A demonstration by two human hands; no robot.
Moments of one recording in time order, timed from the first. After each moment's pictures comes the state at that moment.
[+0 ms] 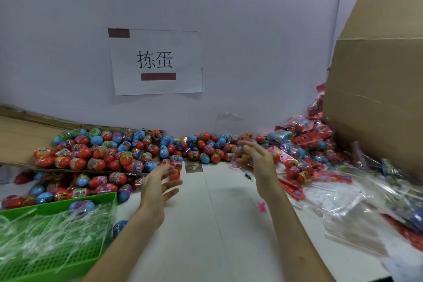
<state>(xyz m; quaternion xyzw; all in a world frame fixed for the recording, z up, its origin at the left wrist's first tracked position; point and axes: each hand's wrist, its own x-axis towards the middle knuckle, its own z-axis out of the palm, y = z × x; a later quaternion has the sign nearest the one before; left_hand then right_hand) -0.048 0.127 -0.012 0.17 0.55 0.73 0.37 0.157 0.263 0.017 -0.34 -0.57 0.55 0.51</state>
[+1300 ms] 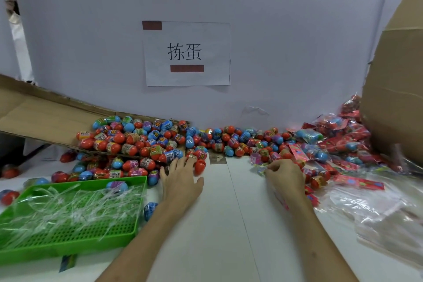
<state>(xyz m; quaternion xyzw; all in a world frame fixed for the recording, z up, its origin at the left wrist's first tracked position) -0.068 0.128 -0.040 0.48 0.85 0.24 -0.03 0.157 0.279 -0.026 -0.59 -0.73 0.18 0.30</state>
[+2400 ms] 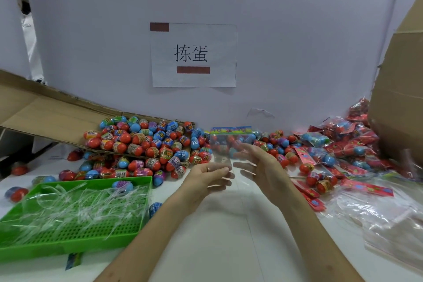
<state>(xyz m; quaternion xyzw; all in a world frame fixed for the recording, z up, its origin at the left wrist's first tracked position) -0.045 0.120 -0.013 0.38 0.50 0.61 0.49 0.121 0.235 0.008 -0.21 -0.58 0.71 0.35</state>
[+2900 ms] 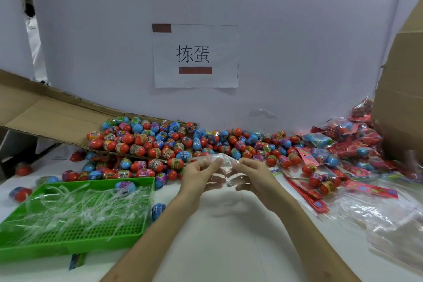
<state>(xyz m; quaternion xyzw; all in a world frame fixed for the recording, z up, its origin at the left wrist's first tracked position) -0.039 0.121 -0.012 0.32 0.54 0.68 0.38 0.107 0.218 0.002 -0.27 -0.67 0.63 0.28</state>
